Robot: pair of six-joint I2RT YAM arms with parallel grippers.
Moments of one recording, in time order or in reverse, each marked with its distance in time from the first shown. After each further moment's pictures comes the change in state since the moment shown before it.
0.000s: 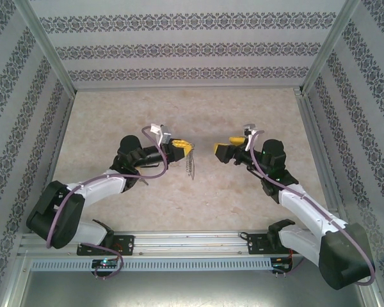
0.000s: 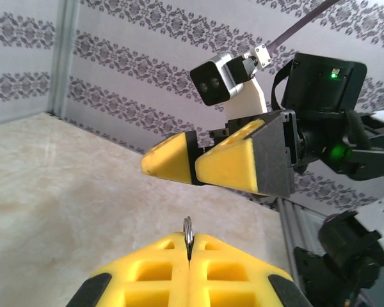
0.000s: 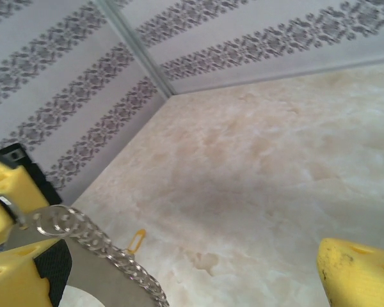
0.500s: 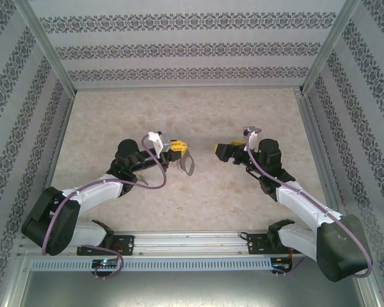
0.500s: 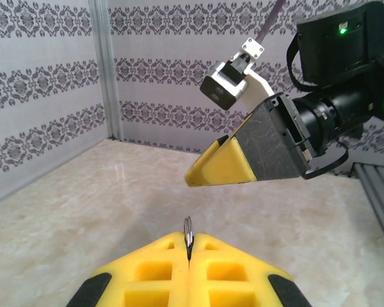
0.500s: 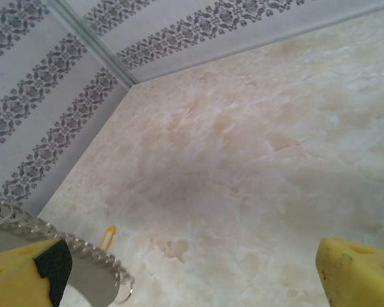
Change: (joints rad) left arm -0.002 -0.053 -0.045 -0.045 -0.108 0.355; right arm 0.006 0.064 -0.010 -0.018 0.095 0.042
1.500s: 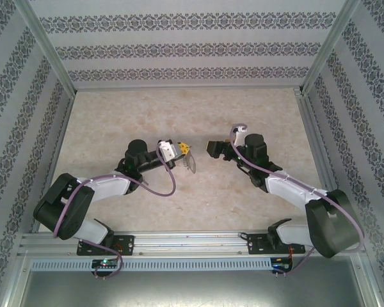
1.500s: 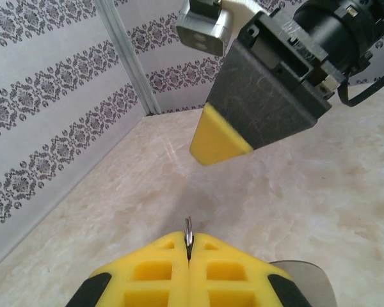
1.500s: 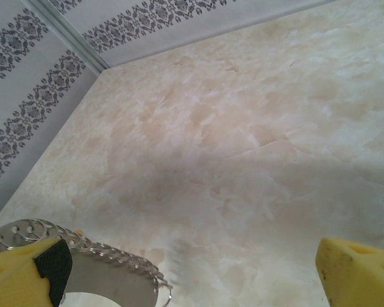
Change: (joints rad) left arm -0.018 0.149 0.011 0.015 -0.094 0.373; right arm 0.078 0.212 0.092 0.043 0.114 -0.029
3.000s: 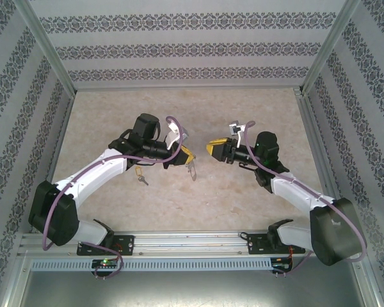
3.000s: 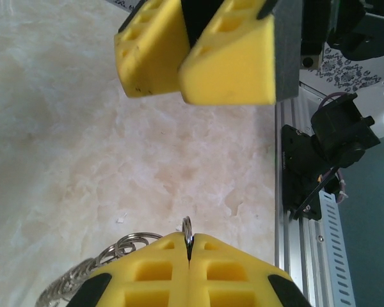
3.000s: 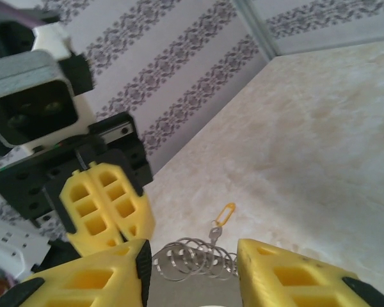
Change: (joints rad) left arm -0.005 -0.058 0.482 -1.129 0.280 -0.262; right arm -0.063 -0.072 -0.014 0.203 -0.597 0.088
